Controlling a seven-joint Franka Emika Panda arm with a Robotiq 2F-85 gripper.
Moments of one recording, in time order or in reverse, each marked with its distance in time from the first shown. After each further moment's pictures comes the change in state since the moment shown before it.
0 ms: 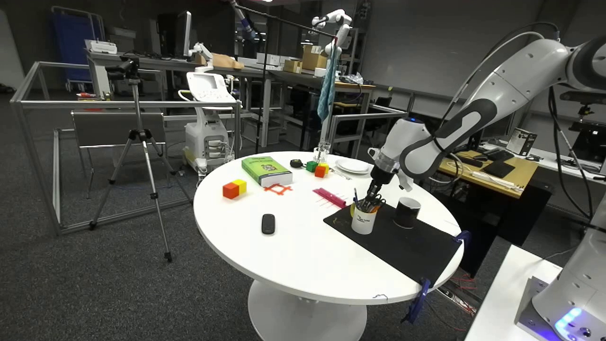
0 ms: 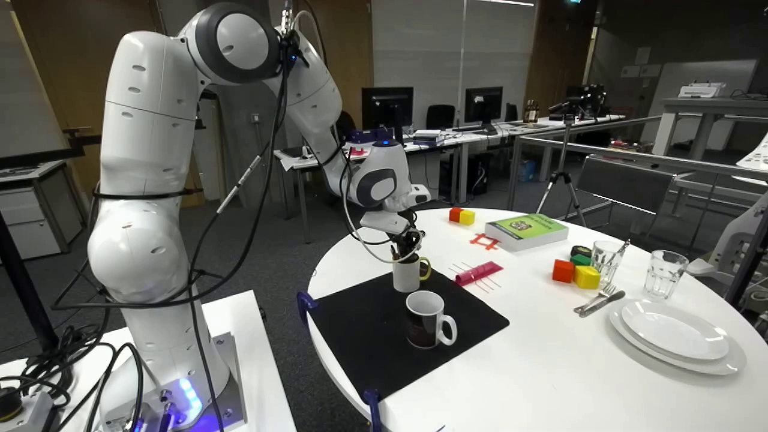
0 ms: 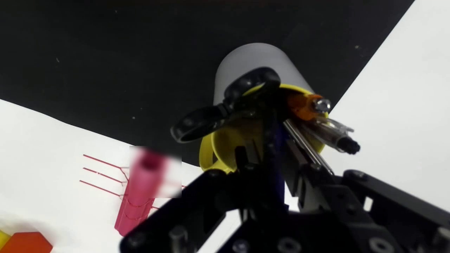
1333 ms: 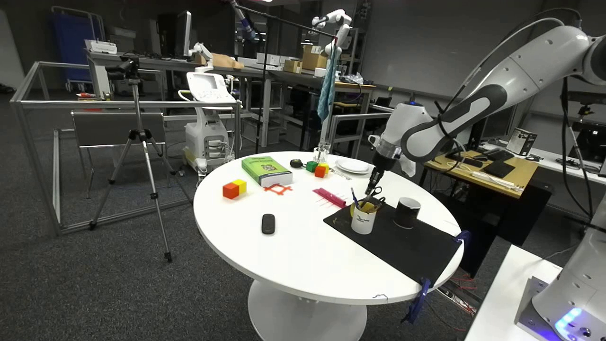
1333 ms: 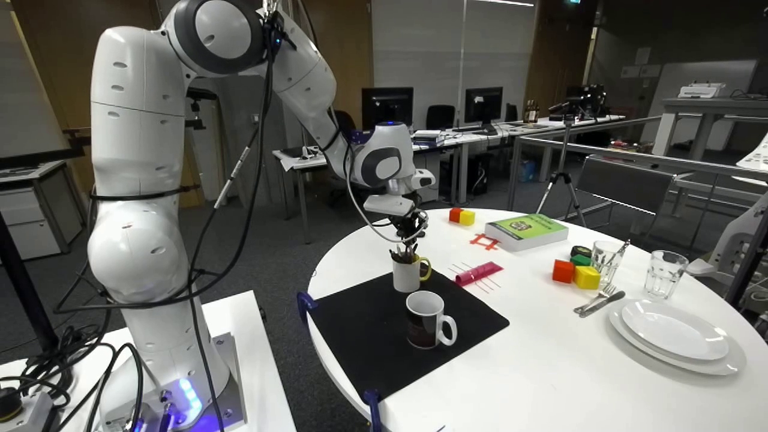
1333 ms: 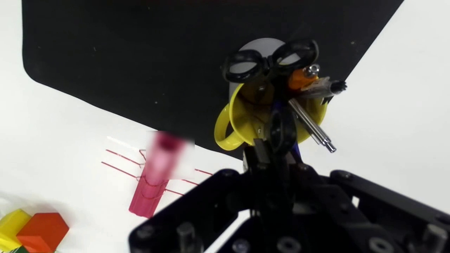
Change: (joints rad) arm -0.001 -0.079 -0.010 0.047 -0.033 -0.158 0.000
